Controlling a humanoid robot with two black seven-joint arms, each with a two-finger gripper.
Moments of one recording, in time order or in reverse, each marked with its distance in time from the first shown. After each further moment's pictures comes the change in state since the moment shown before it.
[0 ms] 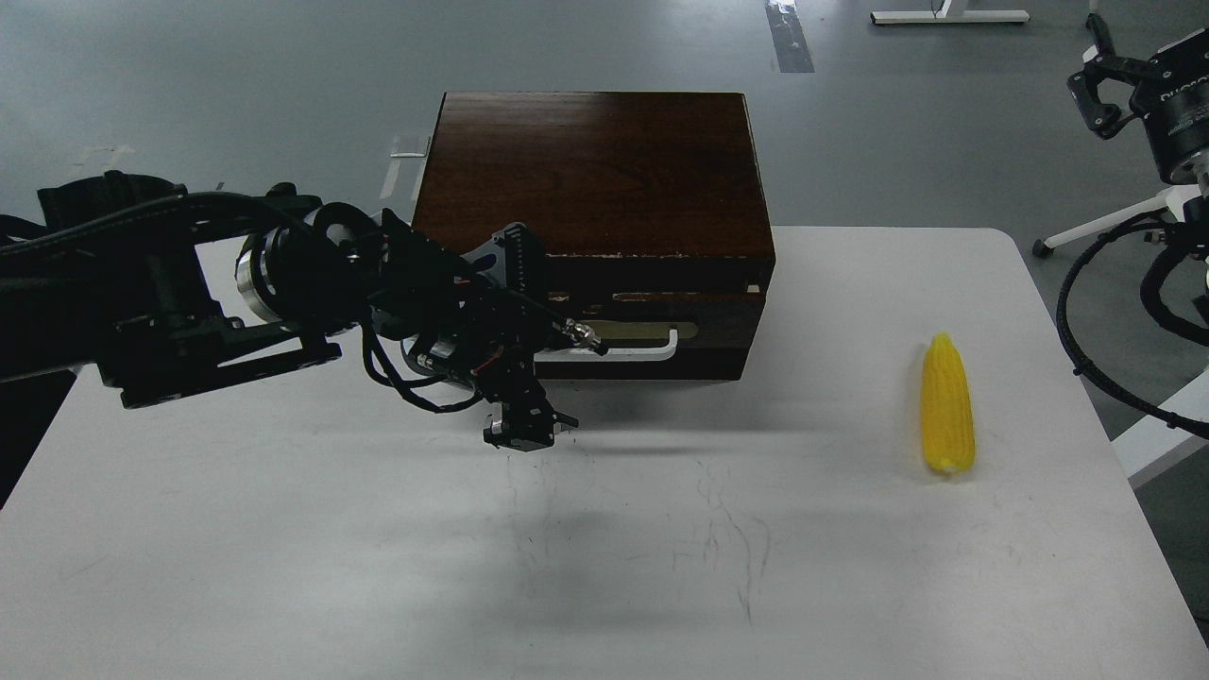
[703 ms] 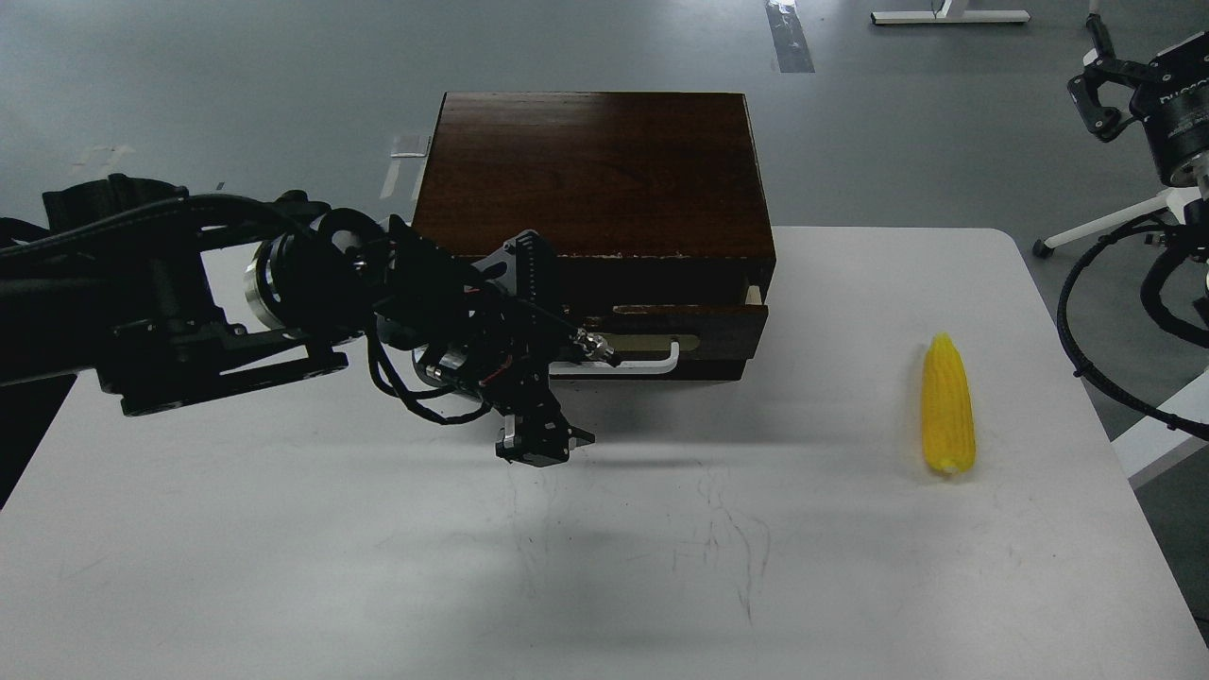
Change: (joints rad) left arm -0.007 -0.009 -0.007 -0.055 -0.052 0.000 0.000; right arm -0.001 0.000 -0.004 -0.002 0.000 0.000 0.000
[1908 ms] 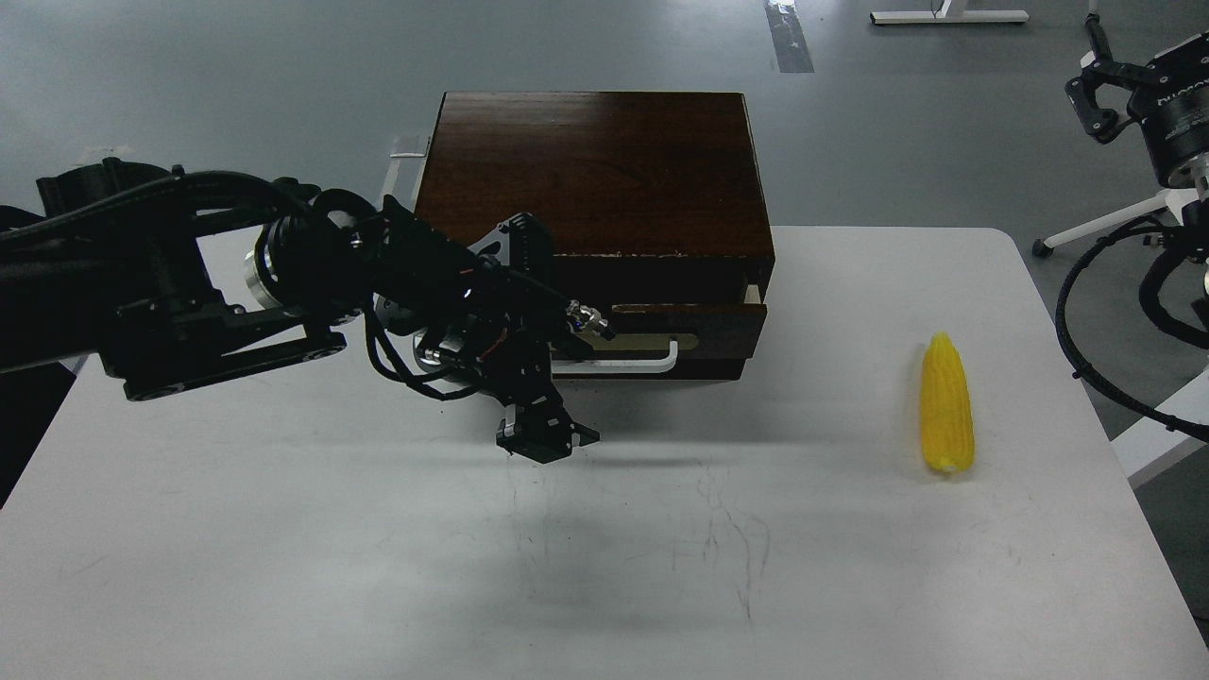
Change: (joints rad) left arm -0.008 0.002 0.009 0.087 -0.025 0.000 0.001; right arm -0.002 0.001 -0.002 0.000 0.000 0.000 0.000
